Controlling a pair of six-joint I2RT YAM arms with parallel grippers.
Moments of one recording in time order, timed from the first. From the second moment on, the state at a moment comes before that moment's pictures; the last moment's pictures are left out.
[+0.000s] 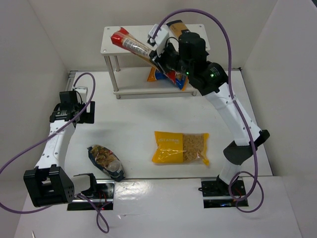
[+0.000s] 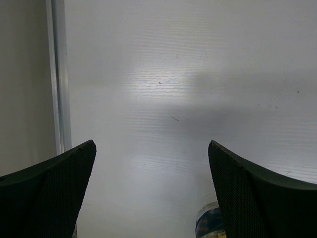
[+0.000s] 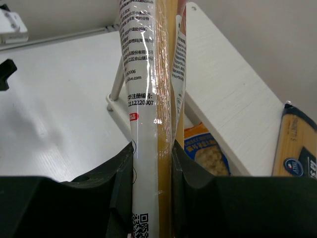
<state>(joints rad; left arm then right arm) 0.16 1.19 0.99 -0.62 -0.09 0.18 0.69 1.72 2.23 -0.68 -0.12 -0.42</state>
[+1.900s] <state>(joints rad) 0.18 1.22 0.99 -0.61 -0.08 0.17 0.54 2.42 3.06 -0.73 0.07 -0.27</state>
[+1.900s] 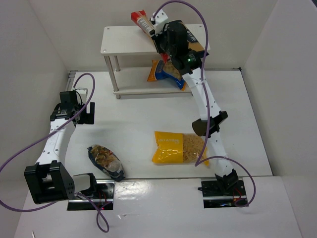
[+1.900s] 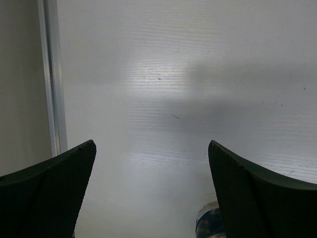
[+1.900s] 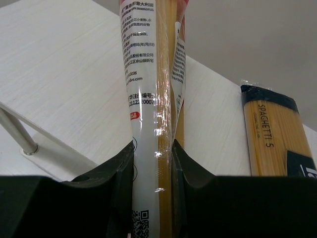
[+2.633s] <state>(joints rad) 0.18 1.22 0.99 -0.61 -0.07 0.17 0.55 2.49 3.08 -0.54 0.13 -0.37</state>
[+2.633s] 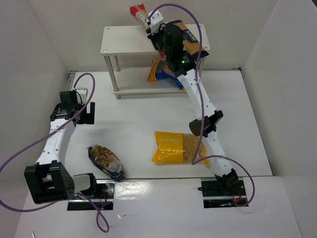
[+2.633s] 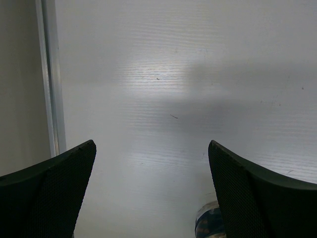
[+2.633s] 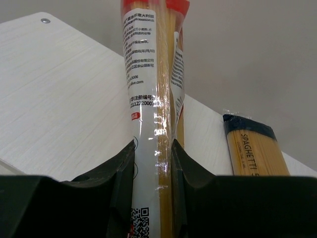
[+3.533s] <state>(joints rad) 0.18 1.22 0.99 -0.61 -0.06 0.18 0.58 2.45 3.09 -0.59 0.09 -0.32</state>
